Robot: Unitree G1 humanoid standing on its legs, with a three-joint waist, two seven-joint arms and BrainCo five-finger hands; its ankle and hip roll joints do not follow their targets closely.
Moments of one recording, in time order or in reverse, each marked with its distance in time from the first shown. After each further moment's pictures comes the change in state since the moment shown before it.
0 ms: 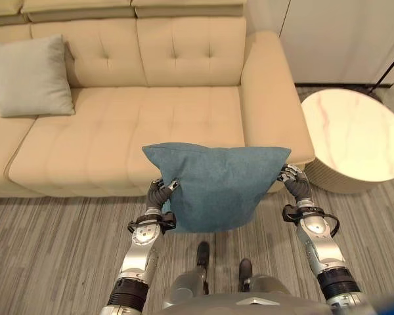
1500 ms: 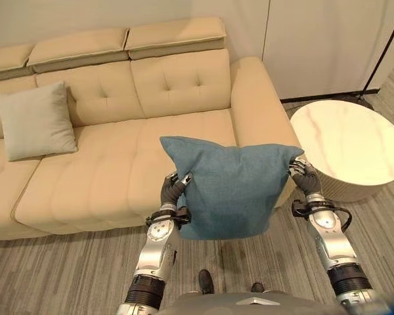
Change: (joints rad) left arm -0.027 -0.108 -0.002 -0.050 -0.051 0.003 -0.005; right arm -0.060 -0.034 0.007 -0.053 -0.039 0.033 -0.012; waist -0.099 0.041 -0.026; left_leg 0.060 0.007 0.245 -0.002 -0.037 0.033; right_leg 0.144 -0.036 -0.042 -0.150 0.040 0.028
